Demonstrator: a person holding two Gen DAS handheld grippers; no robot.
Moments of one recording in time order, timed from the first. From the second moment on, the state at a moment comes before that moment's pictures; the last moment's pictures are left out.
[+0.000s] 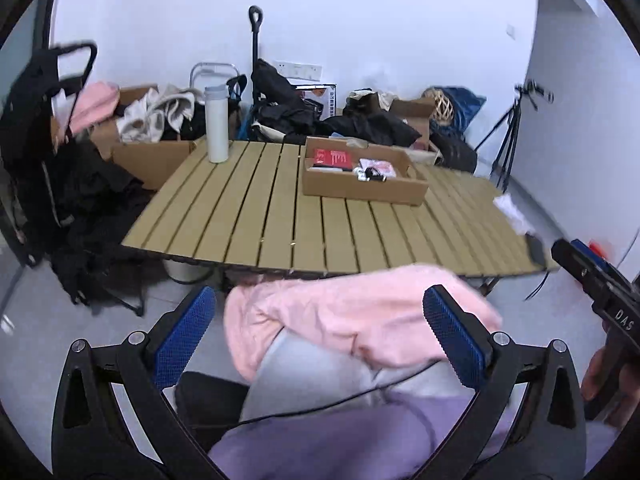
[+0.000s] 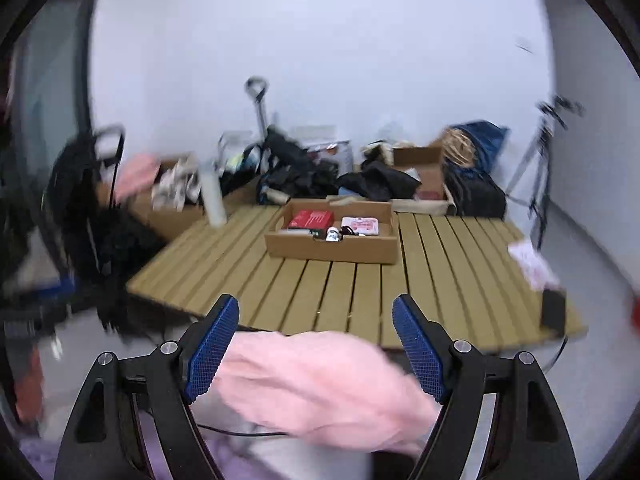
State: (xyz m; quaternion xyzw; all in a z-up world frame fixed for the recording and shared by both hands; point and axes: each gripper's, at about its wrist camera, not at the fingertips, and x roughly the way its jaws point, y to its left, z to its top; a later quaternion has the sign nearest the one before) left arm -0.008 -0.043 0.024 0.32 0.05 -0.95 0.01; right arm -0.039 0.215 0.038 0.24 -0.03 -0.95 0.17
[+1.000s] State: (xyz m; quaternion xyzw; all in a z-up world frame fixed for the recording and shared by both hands) left arm 0.006 -0.035 0.032 0.29 0.01 -0.96 0.03; right arm -0.040 0.194 0.013 0.31 0.01 -0.93 0.18
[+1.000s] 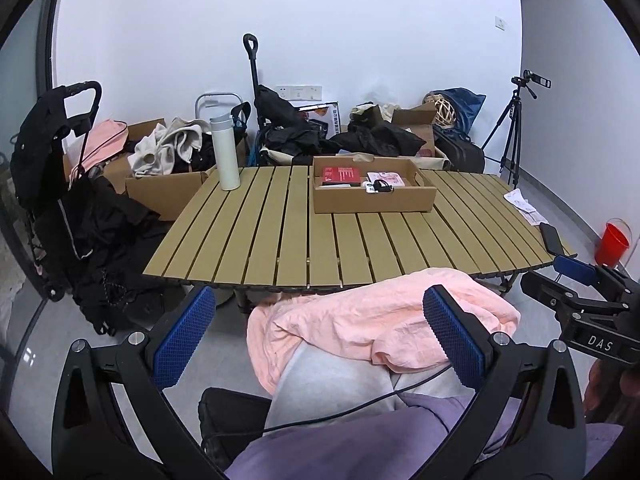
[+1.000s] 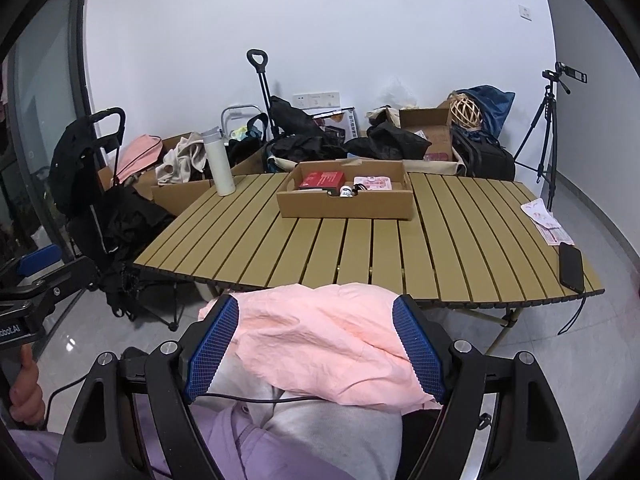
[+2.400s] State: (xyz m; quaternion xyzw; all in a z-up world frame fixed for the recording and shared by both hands) left arm 0.009 -0.037 0.031 0.29 0.01 -0.96 0.03; right arm -0.039 0.191 0.015 0.31 0.01 -0.93 0.18
